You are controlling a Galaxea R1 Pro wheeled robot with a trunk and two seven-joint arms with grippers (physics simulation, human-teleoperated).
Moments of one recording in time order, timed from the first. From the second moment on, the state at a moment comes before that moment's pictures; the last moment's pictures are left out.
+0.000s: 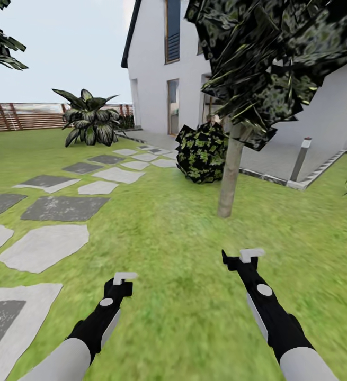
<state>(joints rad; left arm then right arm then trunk) -0.63 -0.07 -0.05 -0.48 -0.03 -0.03 0.16 -0.53 -0.03 0.00 -0.92 0.03 -0.05 0.00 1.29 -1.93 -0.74</state>
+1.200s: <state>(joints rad) -0.63 -0.07 -0.05 -0.48 -0.03 -0.03 0.16 -0.53 -0.03 0.01 -0.92 0.03 -0.05 0.00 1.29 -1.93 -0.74</state>
